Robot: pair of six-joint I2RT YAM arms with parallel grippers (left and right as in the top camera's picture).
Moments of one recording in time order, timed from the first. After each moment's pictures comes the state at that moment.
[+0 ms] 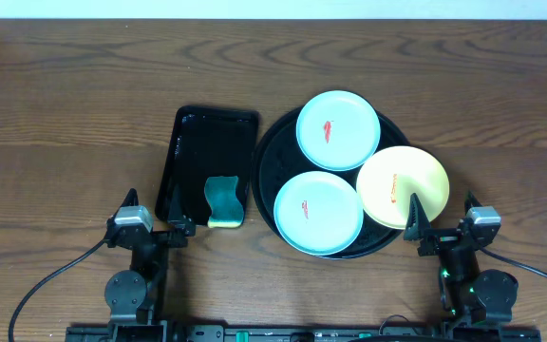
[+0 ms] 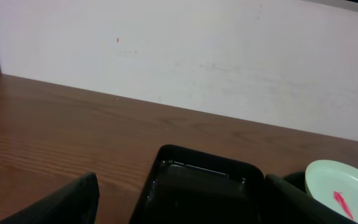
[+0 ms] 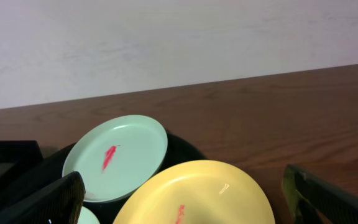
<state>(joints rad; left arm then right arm) 0.00 0.01 0.01 0.02 -0.01 -0.20 -0.03 0.01 0.01 -0.06 -0.16 0.17</state>
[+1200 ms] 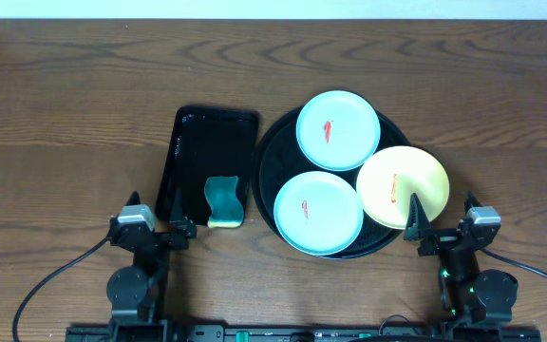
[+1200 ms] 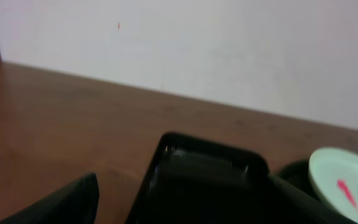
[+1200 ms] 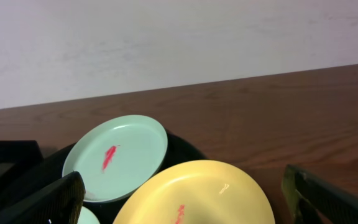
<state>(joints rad) 0.00 0.01 0.01 -0.07 -0.01 -0.20 -0.03 0.01 0.01 -0.06 -0.16 0.17</state>
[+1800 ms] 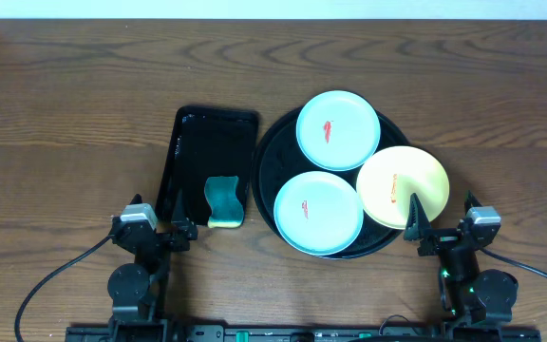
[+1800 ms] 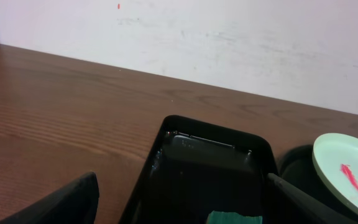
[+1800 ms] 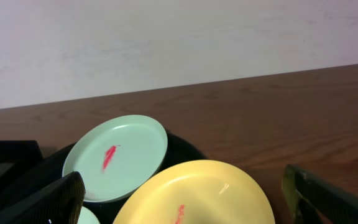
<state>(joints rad) 0.00 0.02 0.01 -0.11 -0.01 -0.20 -0.03 0.01 0.01 -0.06 -0.16 0.17</state>
